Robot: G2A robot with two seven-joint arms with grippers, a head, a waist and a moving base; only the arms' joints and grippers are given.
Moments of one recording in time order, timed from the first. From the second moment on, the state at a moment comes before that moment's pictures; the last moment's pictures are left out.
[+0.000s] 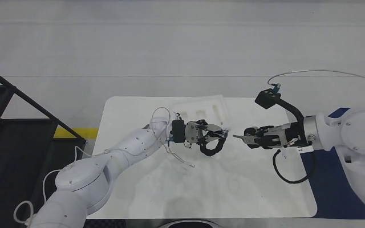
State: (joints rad) left arm 0.56 -1.30 -0.17 -0.78 1.48 -0.35 1.47; right arm -0.98 -0.85 1.35 -2.09 -0.06 0.21 1.54
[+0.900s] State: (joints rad) left arm 0.60 -1.29 -0.25 -0.83 1.56 -0.36 1.41; right arm -0.92 -0.83 1.20 -2.17 -0.23 0.18 1.54
